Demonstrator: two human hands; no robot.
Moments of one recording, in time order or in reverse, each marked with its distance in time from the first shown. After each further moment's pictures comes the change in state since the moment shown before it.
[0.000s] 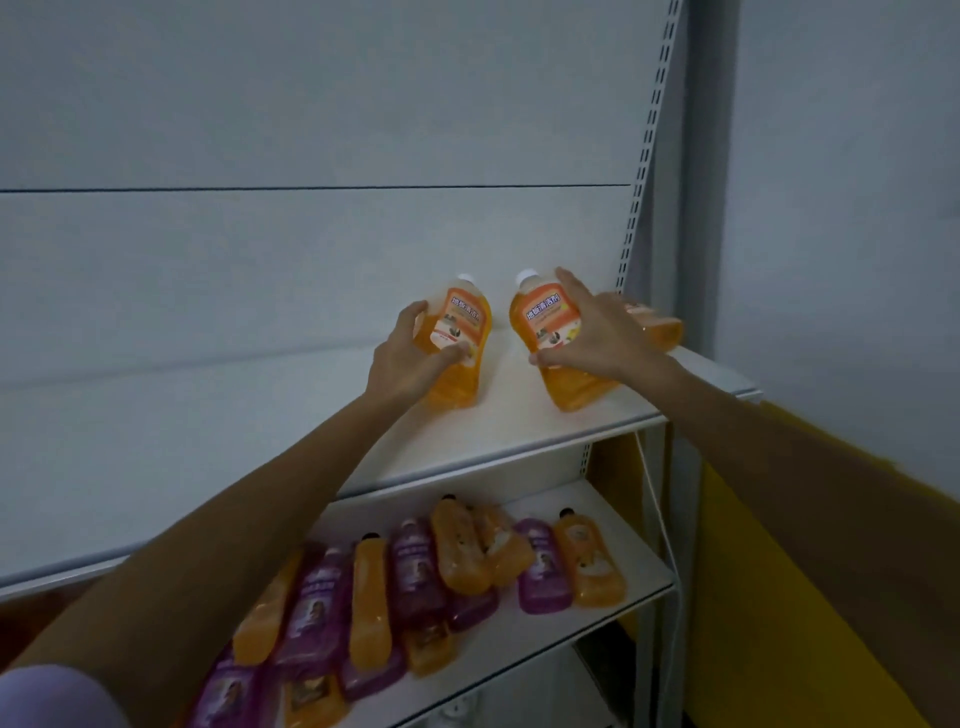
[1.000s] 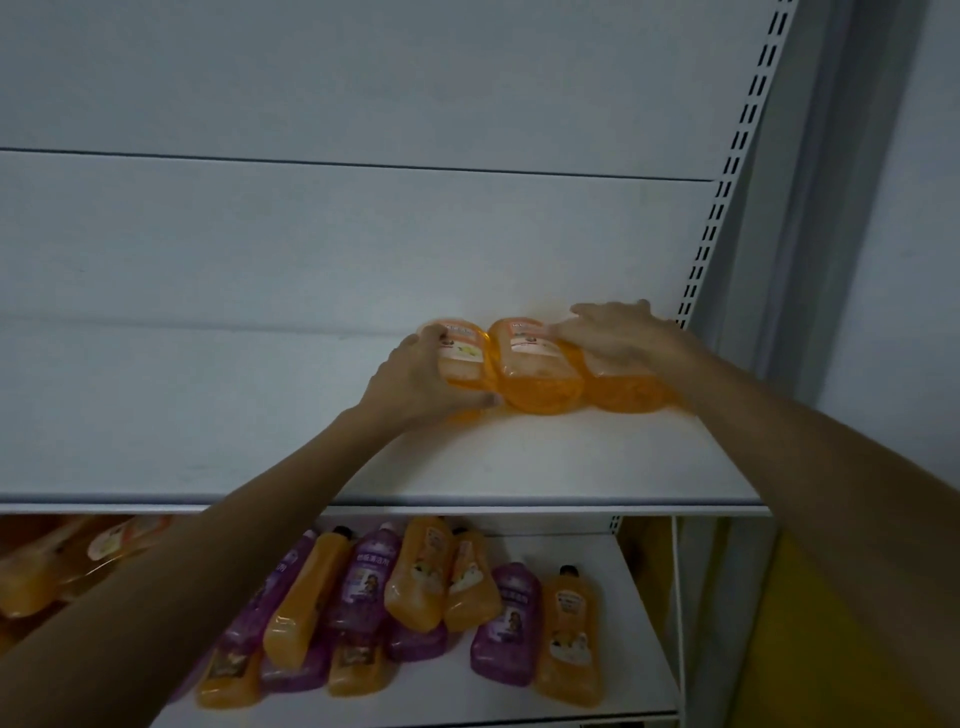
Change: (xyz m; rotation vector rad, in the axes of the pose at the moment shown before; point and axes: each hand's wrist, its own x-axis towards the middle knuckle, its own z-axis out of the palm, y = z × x) left_hand 0.025 0.026 0.090 0.472 0.094 -0.094; right_hand 0.120 0.083 -0.007 -0.231 -0.409 -0.128
